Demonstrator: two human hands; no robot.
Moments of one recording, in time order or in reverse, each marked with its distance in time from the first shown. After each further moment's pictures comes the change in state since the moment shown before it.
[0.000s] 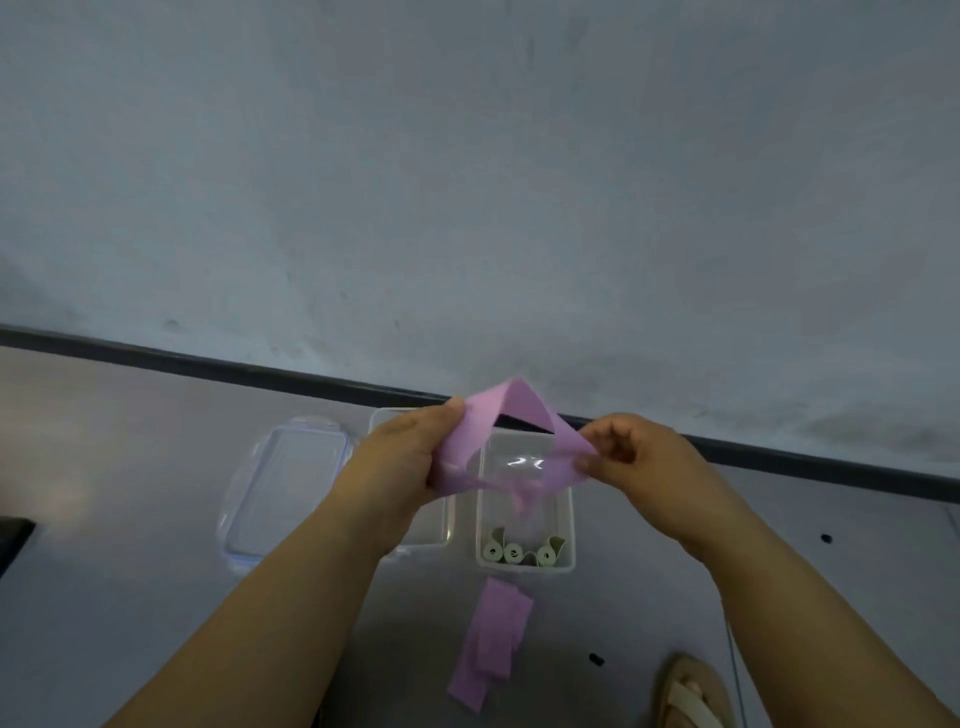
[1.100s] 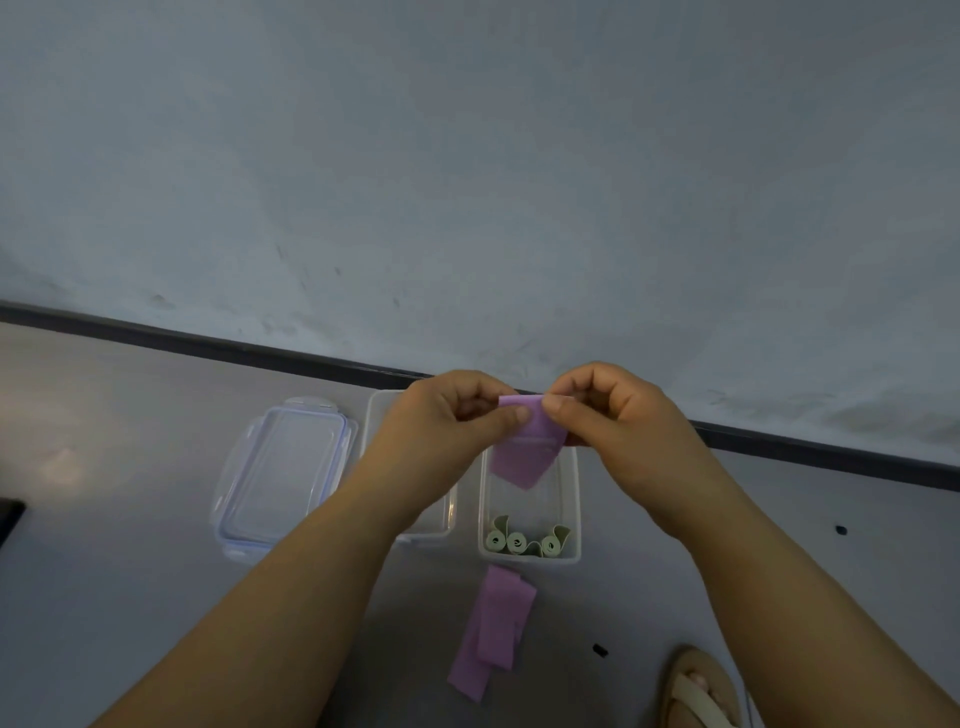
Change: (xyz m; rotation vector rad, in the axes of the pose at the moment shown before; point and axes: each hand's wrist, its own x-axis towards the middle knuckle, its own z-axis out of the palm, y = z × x) left_hand 0.021 0.005 0.011 0.456 -0.064 0.293; right_hand 0.024 -0.025 0.018 0.288 0.006 -0.189
